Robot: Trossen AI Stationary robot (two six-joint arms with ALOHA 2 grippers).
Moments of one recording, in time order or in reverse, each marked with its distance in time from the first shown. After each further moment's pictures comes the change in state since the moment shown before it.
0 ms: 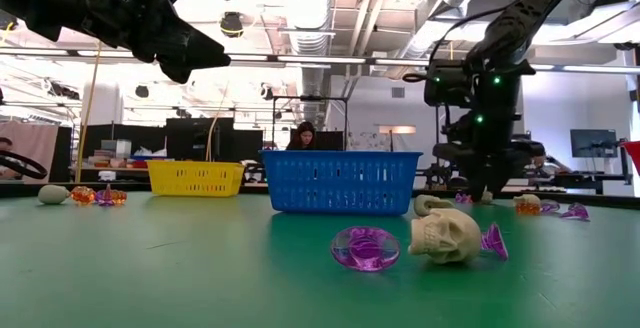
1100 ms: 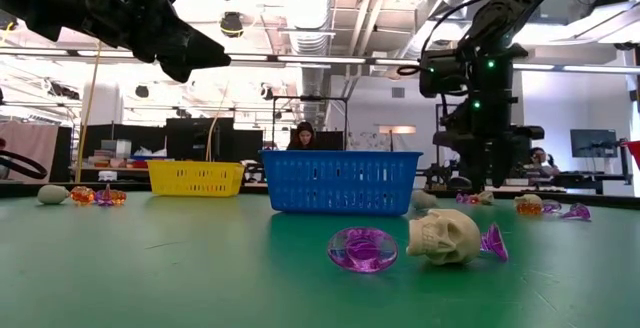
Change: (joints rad) left arm 0.000 0.000 0.000 0.000 -0.003 0.022; right arm 0.029 -0.001 0.112 -0.218 -0.039 0.035
